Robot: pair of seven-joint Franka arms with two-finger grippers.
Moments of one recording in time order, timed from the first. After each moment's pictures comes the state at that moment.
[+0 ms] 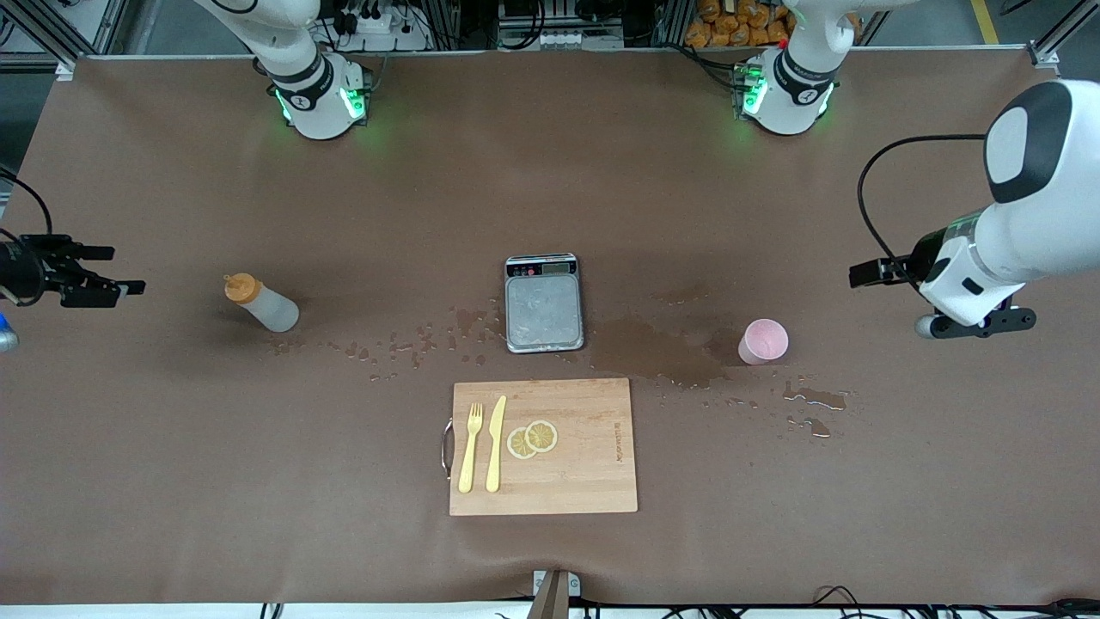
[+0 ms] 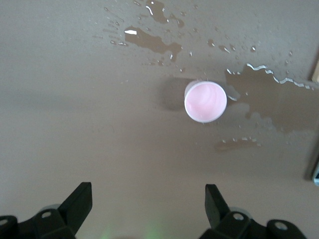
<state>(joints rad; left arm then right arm) 0.03 0.17 -0.12 -1.72 -0.04 1.70 -0.19 -0.36 0.40 -0.04 -1.51 0.32 1.36 0.32</state>
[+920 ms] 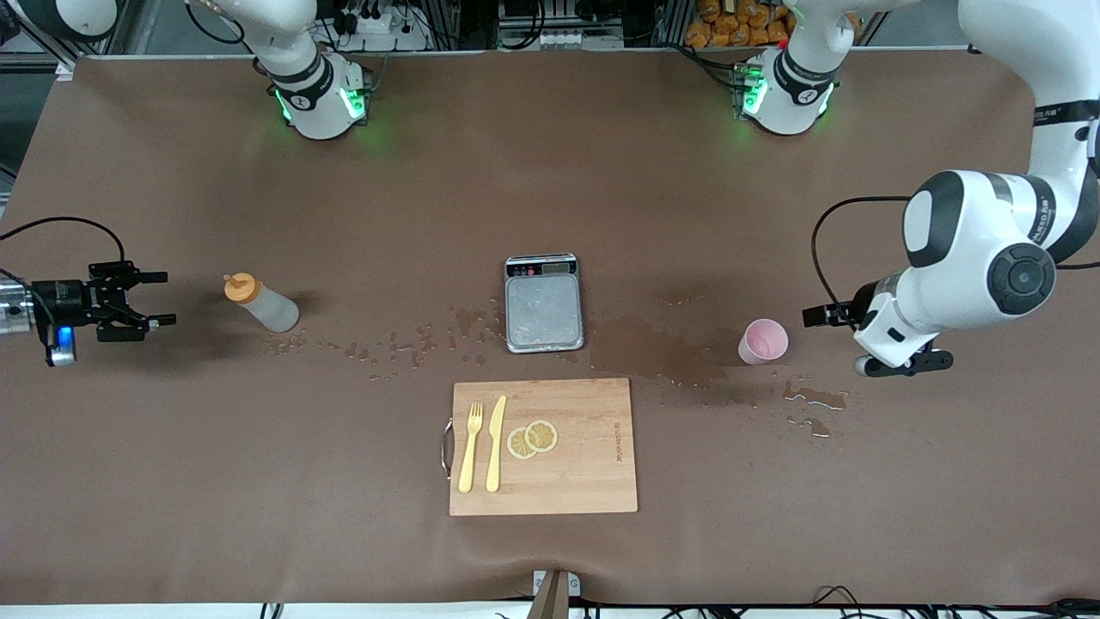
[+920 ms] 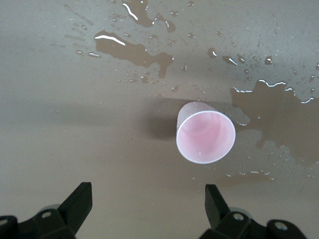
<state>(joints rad) 0.00 0.32 -0.13 -1.82 -0.04 1.95 -0.20 -0.50 0.67 -0.04 -1.50 0.57 1.36 0.41</state>
